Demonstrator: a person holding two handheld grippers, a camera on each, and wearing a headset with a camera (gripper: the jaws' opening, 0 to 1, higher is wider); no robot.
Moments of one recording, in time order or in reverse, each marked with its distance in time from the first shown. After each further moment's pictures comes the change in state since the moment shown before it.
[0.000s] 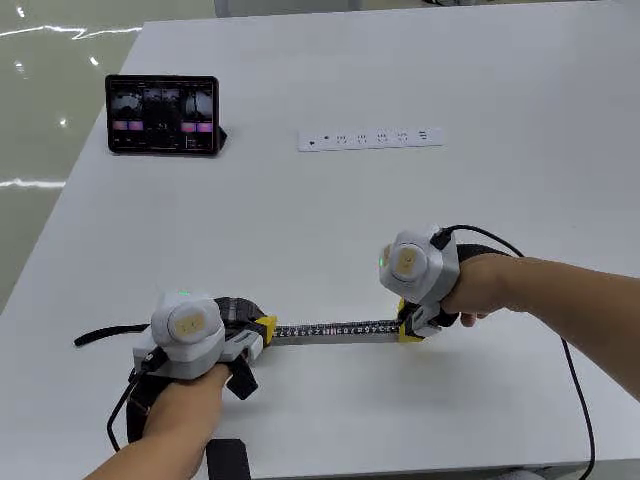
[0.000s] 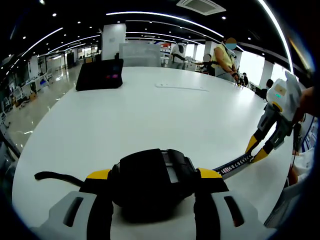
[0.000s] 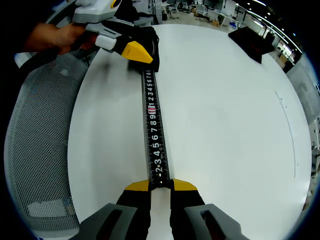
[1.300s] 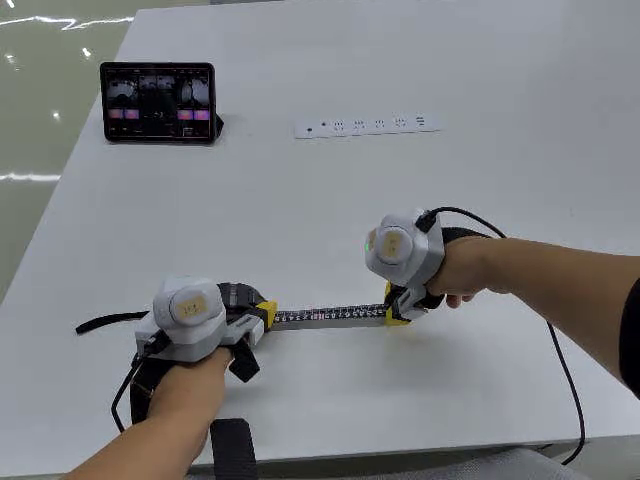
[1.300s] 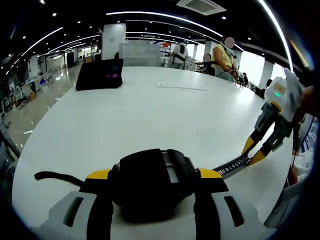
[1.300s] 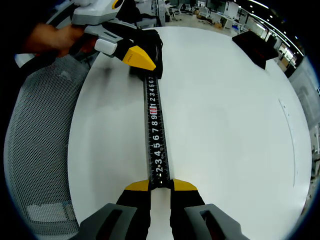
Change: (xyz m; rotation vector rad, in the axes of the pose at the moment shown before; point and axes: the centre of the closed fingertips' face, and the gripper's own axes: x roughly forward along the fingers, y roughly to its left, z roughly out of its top) left arm 0.000 0.001 0.001 -0.001 0.001 -0.002; right arm 0.006 0.002 0.018 -0.026 -0.012 0.008
